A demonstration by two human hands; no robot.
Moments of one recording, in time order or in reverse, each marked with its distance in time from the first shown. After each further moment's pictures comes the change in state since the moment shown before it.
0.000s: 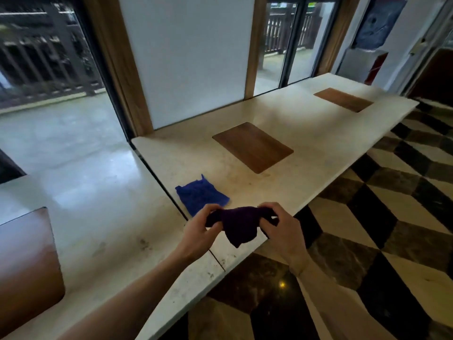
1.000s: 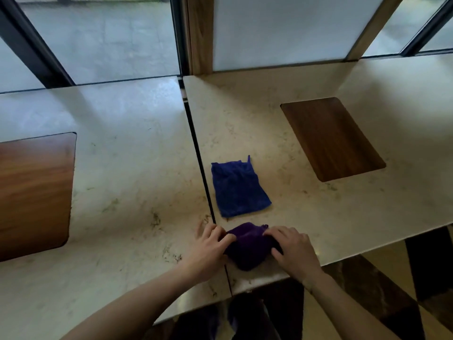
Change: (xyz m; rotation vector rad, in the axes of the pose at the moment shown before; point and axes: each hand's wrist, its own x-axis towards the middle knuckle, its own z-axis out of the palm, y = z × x) left_hand 0.037 -0.152 0.033 0.803 -0.195 -0.149; right_hand 0.137 0.093 0.089 -0.743 -0.728 -0.324
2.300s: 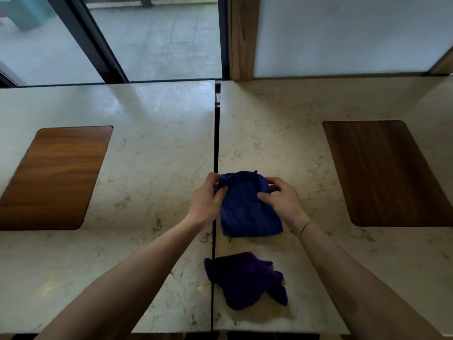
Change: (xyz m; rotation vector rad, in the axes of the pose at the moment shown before) left_hand 0.111 -0.027 -0.098 -0.863 0.547 -0.586; right_hand 0.183 -0.011 -0.084 1.051 -0.006 0.000
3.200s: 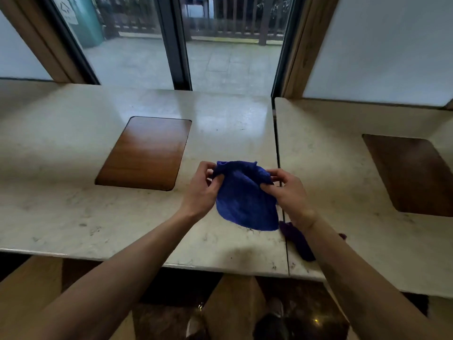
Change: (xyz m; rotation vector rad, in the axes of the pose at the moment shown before) left_hand -0.165 -0.053 -0.209 -0.171 0.235 0.163; right_hand -0.162 -0.090 0.184 0.003 -0.041 -0.259
